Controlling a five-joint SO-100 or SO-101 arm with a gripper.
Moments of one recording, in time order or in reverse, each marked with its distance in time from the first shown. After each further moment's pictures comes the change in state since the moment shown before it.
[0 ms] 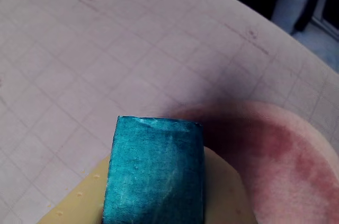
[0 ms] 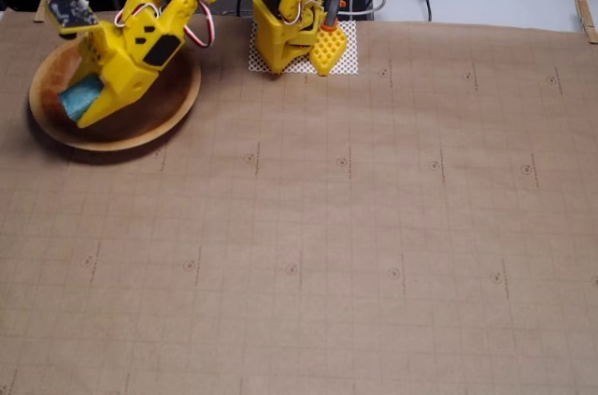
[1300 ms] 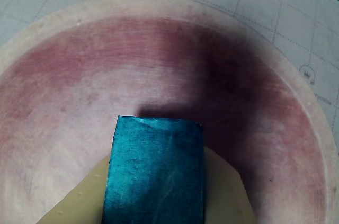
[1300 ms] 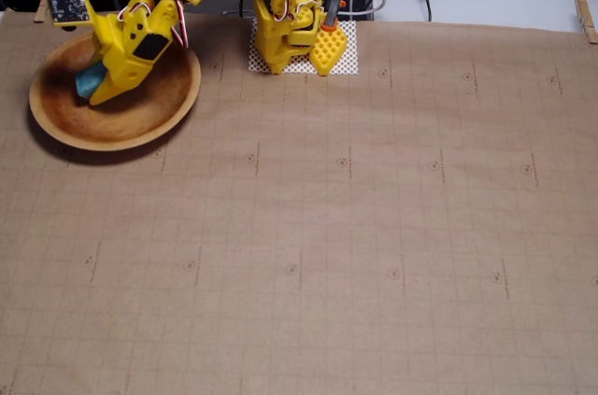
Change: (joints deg) arm 12.9 -9.1 5.5 -8.9 -0.1
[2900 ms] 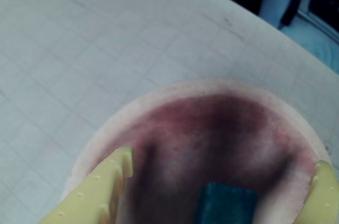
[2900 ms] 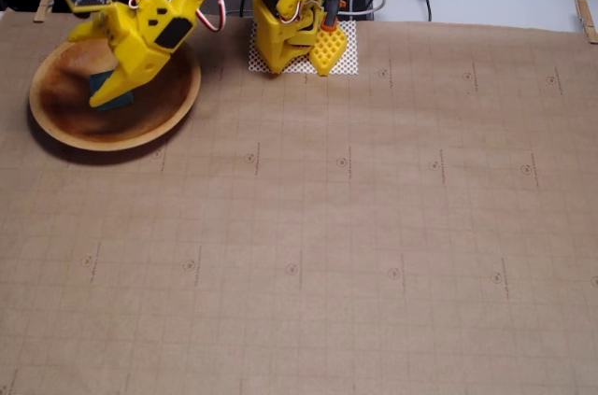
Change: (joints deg) arm -13.7 26.8 1.1 15.1 1.4
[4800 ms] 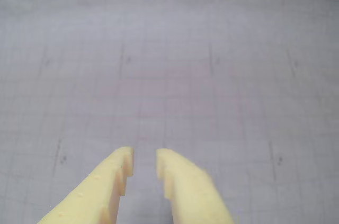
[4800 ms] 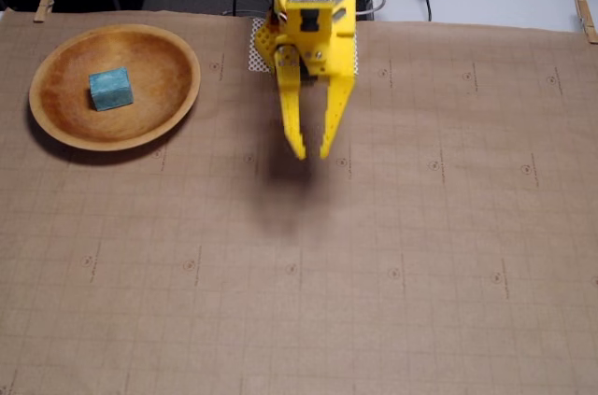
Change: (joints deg) arm -59.4 38.8 8.3 19.1 6.1
